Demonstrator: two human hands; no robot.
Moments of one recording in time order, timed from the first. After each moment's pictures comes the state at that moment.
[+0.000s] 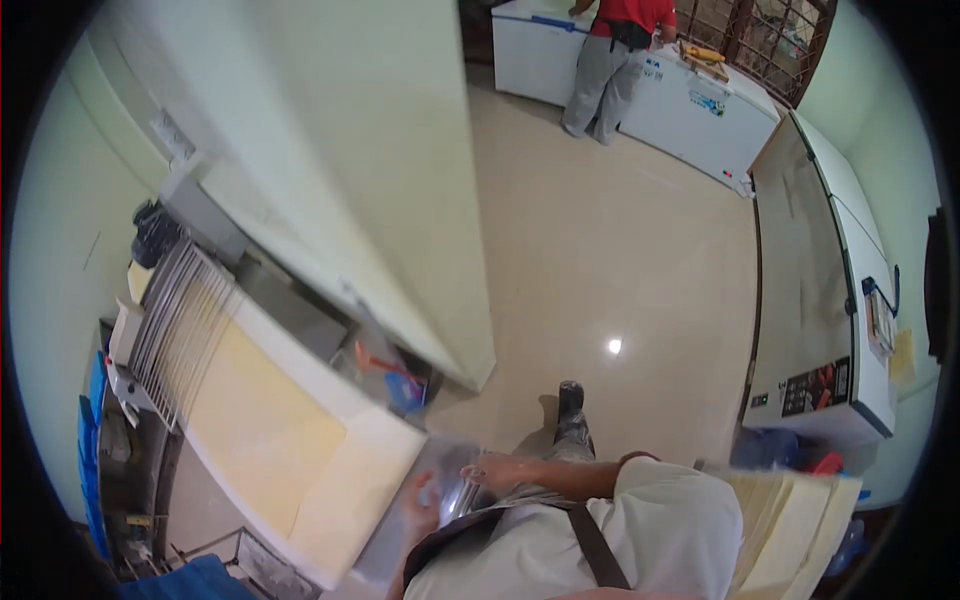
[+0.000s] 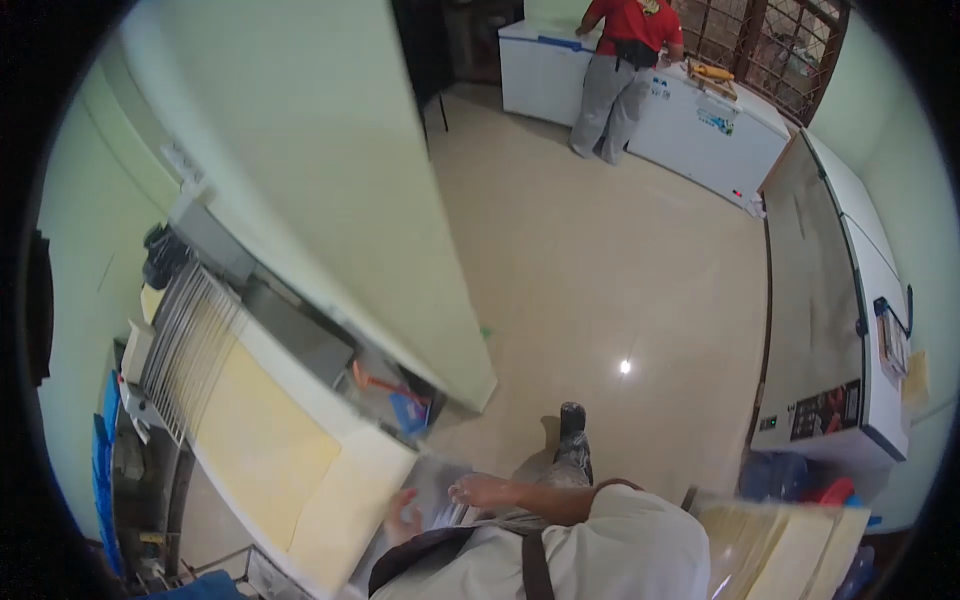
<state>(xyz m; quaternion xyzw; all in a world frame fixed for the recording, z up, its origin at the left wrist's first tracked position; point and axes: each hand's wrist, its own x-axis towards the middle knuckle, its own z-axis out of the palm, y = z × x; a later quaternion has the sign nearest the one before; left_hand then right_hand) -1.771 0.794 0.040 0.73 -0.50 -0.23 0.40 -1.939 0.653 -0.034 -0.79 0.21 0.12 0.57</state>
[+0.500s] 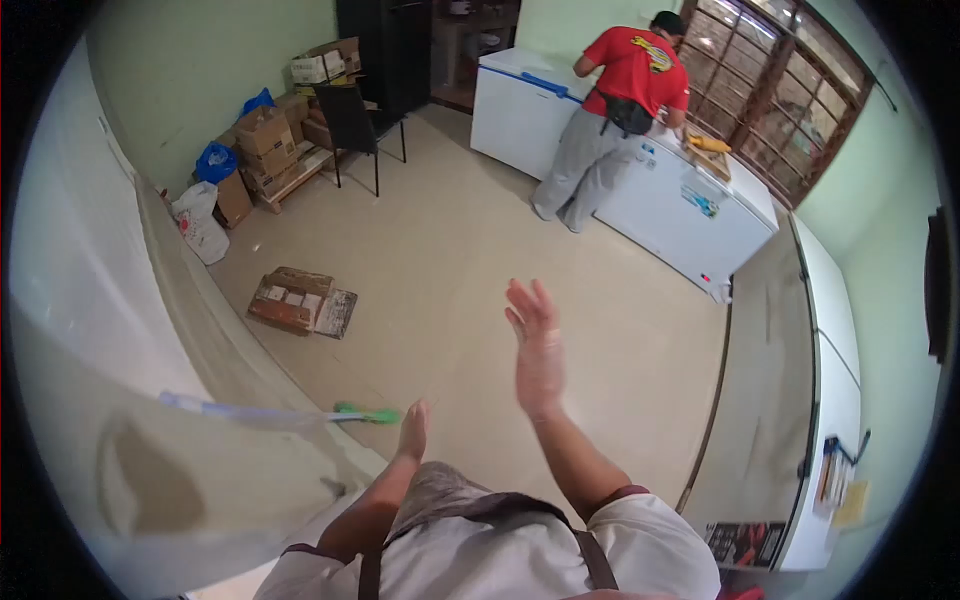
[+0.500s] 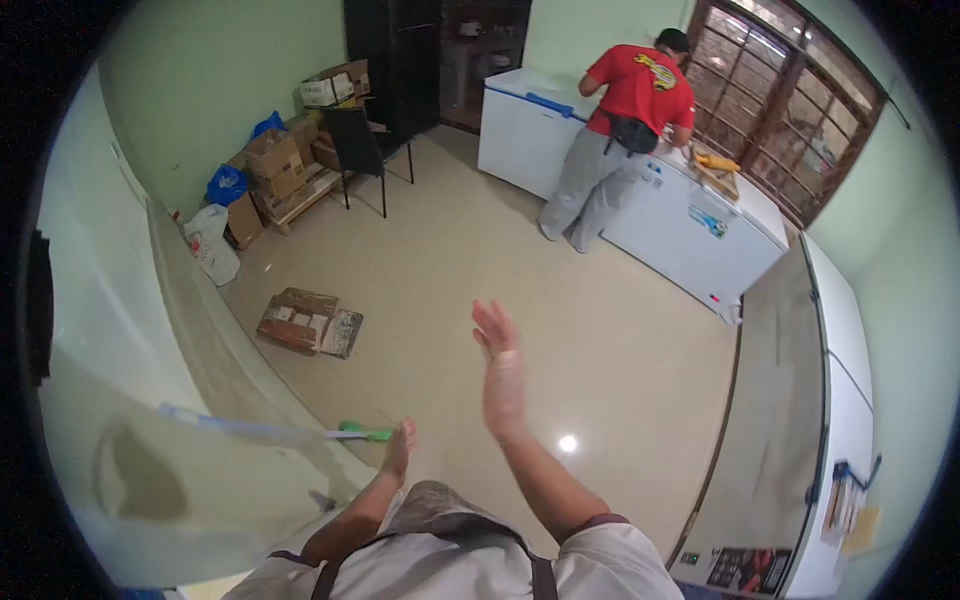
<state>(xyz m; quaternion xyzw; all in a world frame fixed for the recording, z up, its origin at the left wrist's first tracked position) -1.941 0.175 -0.012 0.62 -0.23 -0.56 0.50 -2.102 0.062 0.255 -0.46 0.28 -0.59 0.59</state>
